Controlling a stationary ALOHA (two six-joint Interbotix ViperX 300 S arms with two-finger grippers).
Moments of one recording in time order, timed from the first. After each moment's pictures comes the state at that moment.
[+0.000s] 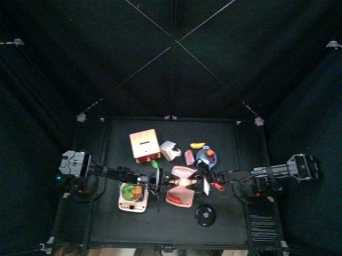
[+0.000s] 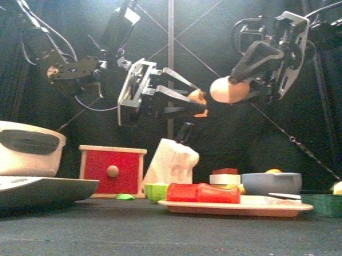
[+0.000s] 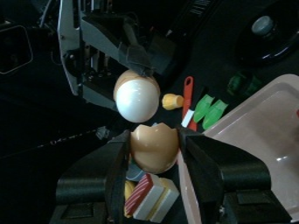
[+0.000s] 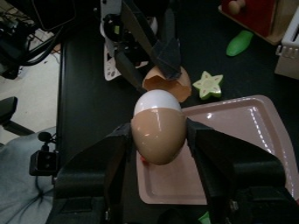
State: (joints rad) left arm -0.04 0.17 0.74 -0.04 -0.83 1.02; right arm 0.02 -0.44 0.96 -0.38 -0.09 0.82
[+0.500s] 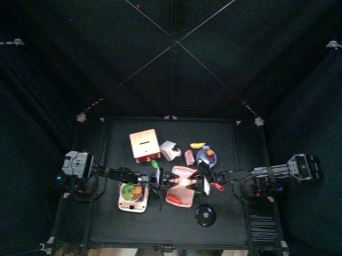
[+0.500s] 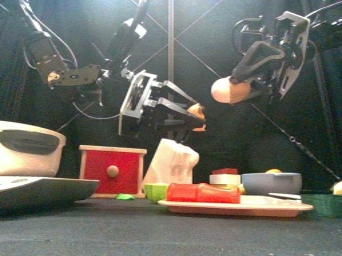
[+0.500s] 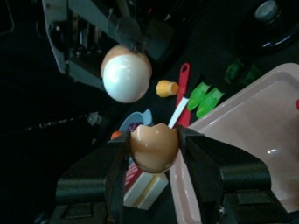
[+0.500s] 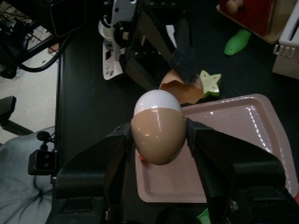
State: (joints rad) left arm -0.04 0.21 0.74 -0.14 -0.83 1.02; right arm 0.02 -0.44 0.96 -0.38 -0.08 0.82
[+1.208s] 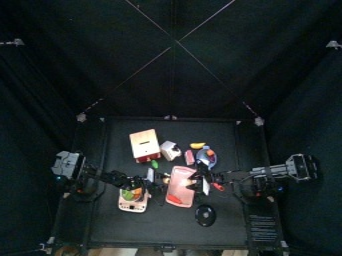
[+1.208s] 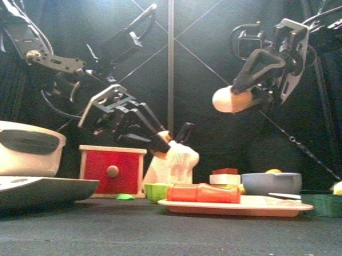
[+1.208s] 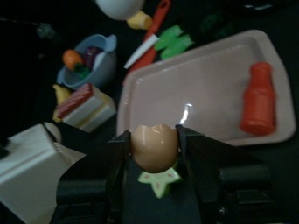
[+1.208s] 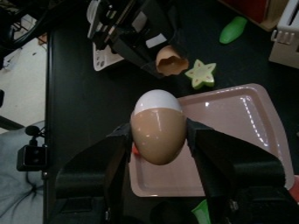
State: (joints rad) left arm -0.15 0.09 0.83 -0.61 -0.54 1.02; right arm 0.01 -0.41 0.97 -0.38 -0.06 0.82
